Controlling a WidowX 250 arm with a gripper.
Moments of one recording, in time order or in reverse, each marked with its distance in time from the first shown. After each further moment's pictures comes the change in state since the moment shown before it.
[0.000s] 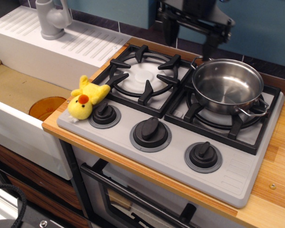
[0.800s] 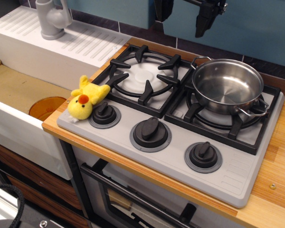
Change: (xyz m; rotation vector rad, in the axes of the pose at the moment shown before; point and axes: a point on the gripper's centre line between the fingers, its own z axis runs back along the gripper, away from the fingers) arm -0.004 0.020 0.045 -0.013 0.058 -0.045
